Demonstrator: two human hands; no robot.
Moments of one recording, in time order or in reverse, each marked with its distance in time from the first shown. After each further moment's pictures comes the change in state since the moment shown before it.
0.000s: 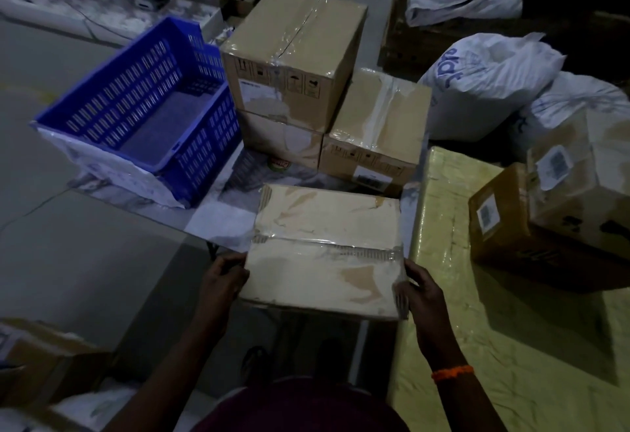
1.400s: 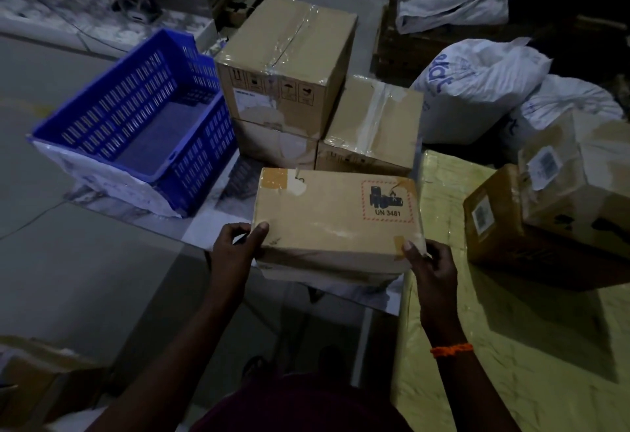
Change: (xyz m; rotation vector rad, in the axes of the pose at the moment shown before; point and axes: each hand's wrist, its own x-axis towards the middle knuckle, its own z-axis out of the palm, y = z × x) left_hand -0.008 0.078 0.039 0.142 -0.002 0.148; right_hand 0.021 -0.036 0.007 0.116 0.241 -0.196
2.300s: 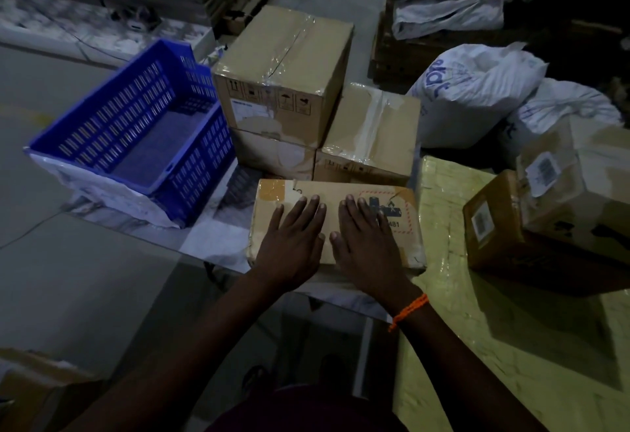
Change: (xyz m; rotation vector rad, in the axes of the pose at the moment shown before) left_hand 0.033 0.015 0.063 1.188 -0.319 0.763; right_hand 0.016 -0.036 0.090 -1.183 -0.479 -0.651
